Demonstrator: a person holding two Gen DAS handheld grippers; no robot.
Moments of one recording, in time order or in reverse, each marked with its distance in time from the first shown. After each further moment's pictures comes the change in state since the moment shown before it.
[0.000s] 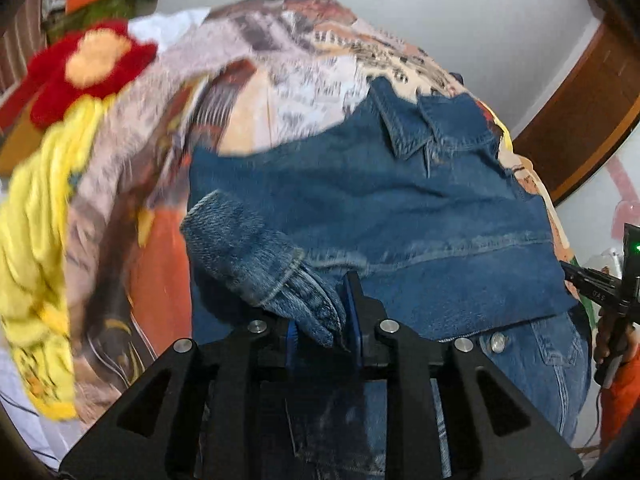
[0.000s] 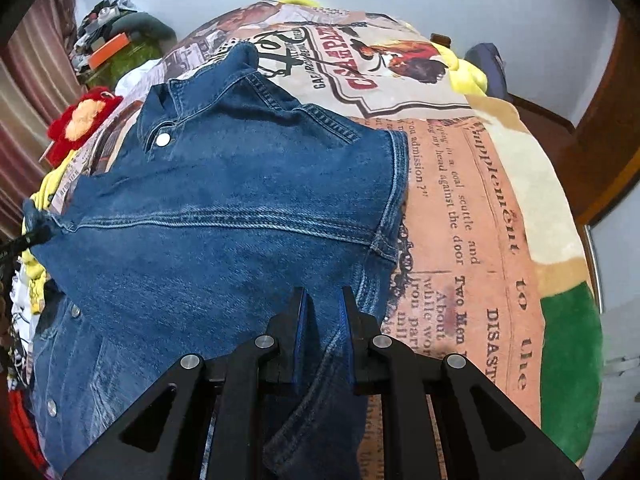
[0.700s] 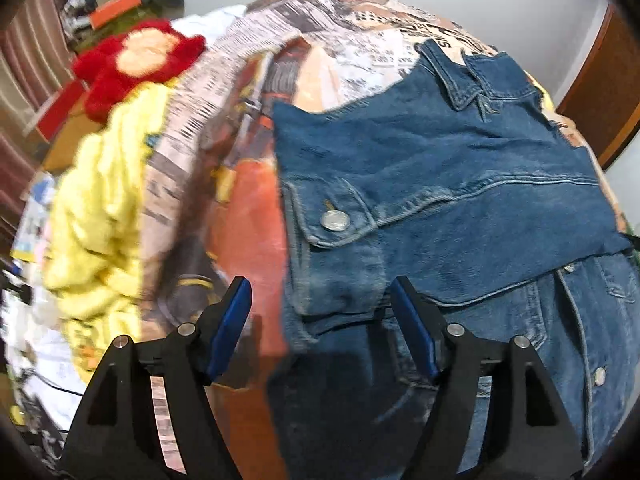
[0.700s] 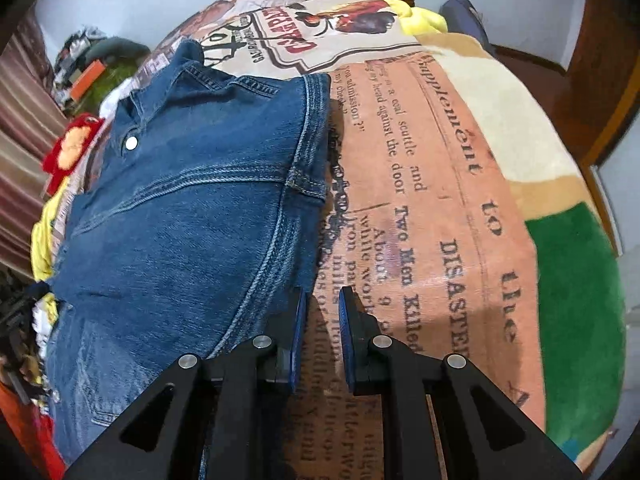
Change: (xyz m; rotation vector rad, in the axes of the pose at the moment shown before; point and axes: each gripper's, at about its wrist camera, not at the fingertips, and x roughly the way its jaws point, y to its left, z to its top) left arm -0.027 0.024 -0.040 0.076 0.014 0.234; right arm 0.003 -0.052 -0.030 0.157 0.080 0.040
